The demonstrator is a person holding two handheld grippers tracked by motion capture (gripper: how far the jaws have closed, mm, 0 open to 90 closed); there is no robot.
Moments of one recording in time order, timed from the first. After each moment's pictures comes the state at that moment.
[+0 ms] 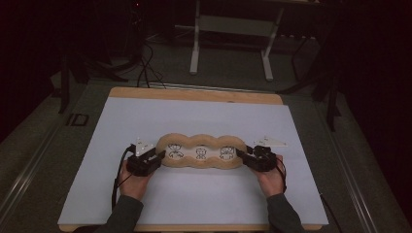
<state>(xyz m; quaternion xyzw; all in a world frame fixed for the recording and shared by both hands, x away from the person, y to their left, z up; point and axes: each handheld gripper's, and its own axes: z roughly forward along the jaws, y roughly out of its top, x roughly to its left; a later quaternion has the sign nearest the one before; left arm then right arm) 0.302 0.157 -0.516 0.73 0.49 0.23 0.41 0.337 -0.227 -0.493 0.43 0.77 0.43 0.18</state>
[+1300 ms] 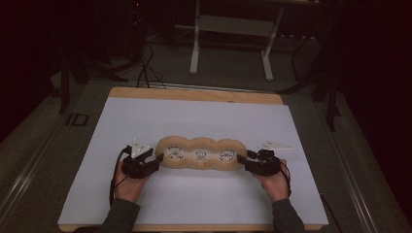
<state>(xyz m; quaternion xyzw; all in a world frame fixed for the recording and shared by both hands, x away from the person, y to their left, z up) 0.292 0.168 -0.508 0.74 0.49 0.23 0.41 0.328 -0.239 -0.496 0.44 0.78 0.44 0.14</state>
